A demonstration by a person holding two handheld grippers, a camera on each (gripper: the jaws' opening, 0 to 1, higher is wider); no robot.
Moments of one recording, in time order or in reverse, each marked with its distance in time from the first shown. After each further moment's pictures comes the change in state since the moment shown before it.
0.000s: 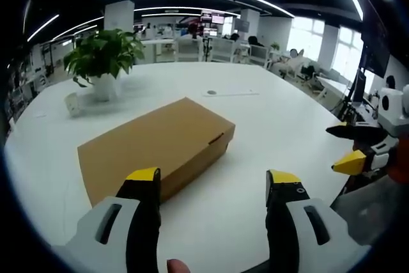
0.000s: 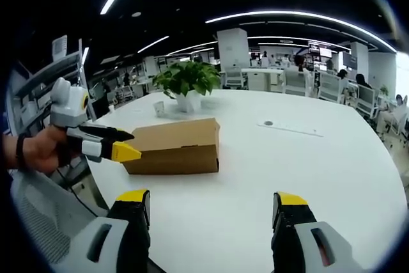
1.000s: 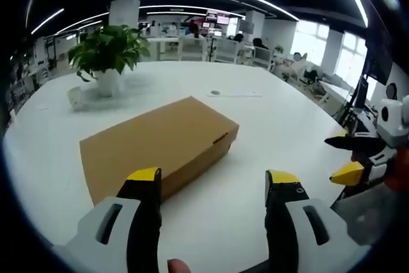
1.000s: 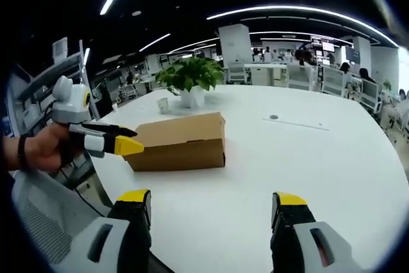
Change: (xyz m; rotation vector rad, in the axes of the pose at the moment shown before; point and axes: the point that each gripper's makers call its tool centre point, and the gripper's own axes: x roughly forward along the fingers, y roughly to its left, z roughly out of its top) left arm -0.003 0.006 -0.002 -0.045 -0.002 0.010; right arm 0.006 0.010 -0.011 0.023 0.035 0.037
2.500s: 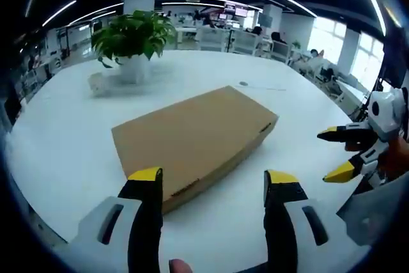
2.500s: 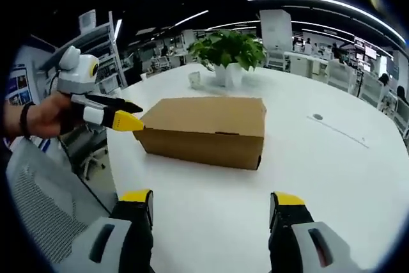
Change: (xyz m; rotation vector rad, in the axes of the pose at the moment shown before) left arm -0.012 0.079 -0.015 -0.047 0.066 0.111; right arm 0.081 0.031 0.001 -0.184 0.157 0.203
